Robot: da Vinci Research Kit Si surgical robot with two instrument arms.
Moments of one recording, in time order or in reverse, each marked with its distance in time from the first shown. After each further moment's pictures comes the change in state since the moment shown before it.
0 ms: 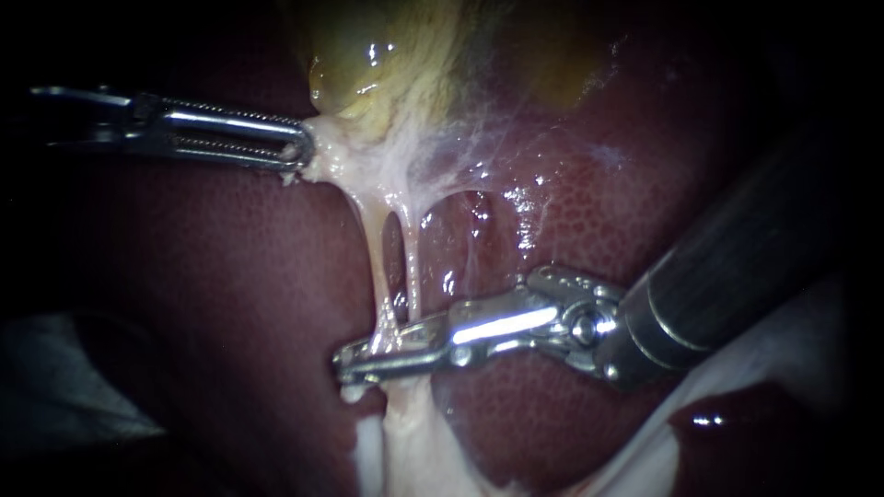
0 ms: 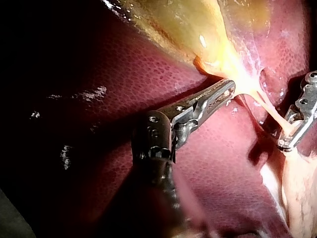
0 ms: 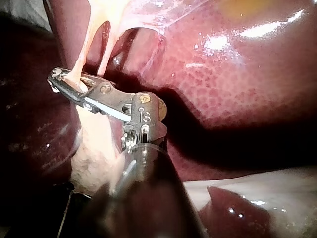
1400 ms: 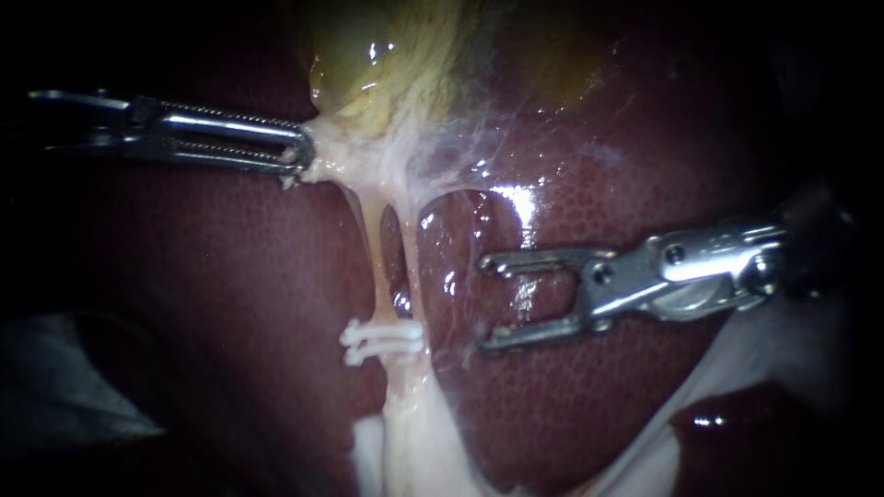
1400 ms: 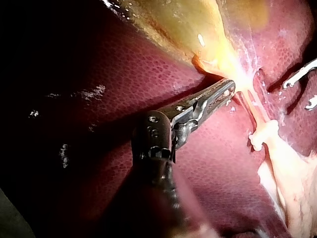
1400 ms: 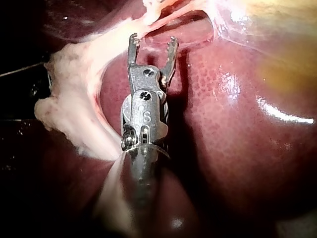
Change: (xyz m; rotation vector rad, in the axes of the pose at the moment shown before) right arm 0.003 -0.009 -0.012 -0.438 -0.289 -0.659; left arm 0.000 0.000 0.000 0.003 0.001 0.002
